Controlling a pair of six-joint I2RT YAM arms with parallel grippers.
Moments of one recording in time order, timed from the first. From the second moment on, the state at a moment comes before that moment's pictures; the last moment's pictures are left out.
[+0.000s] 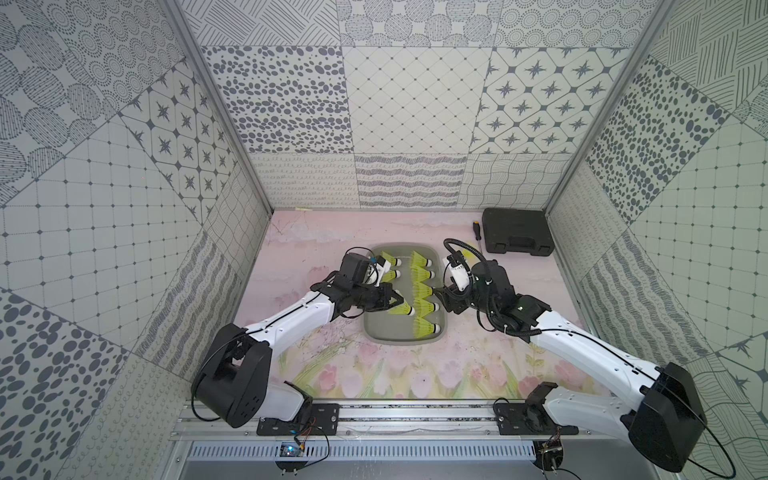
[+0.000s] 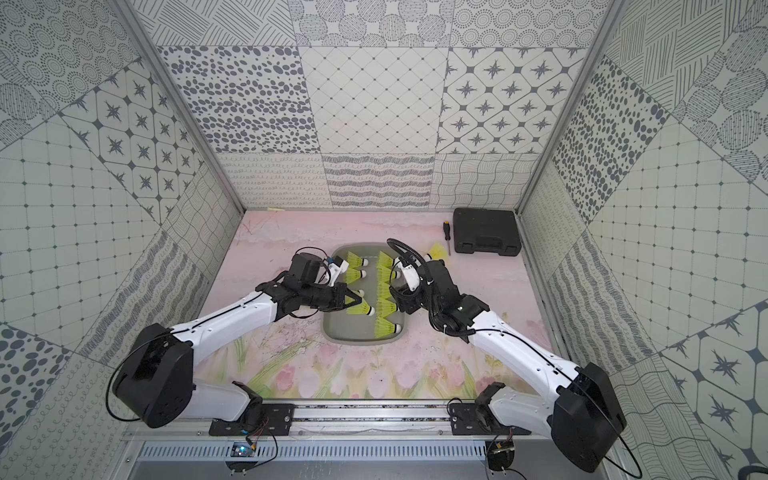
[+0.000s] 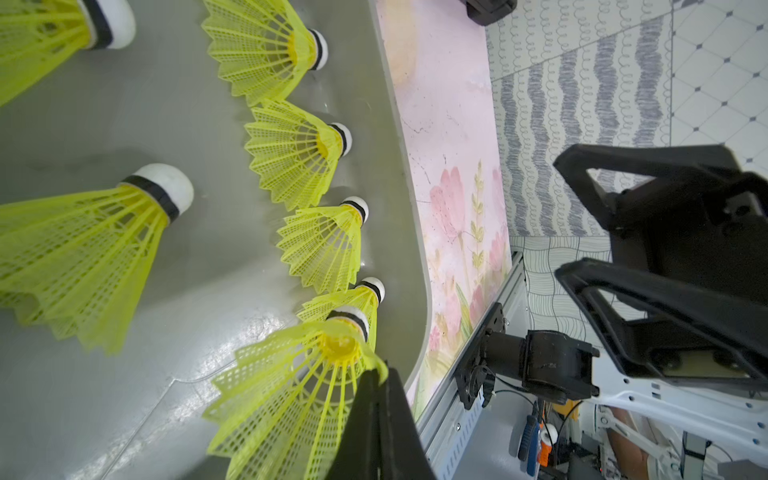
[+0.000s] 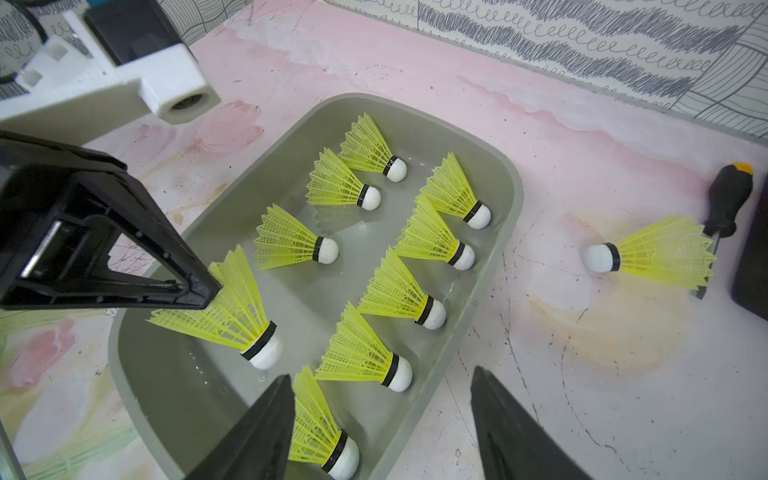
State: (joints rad) left arm -0.52 1.39 0.82 -0.22 0.62 -0.62; right arm 0.65 1.17 0.81 -0.23 -0.02 0.06
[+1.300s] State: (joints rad) left arm -0.52 1.44 0.62 0.03 0.41 -0.85; right arm 0.66 1.19 0.80 -0.22 -0.01 0.08
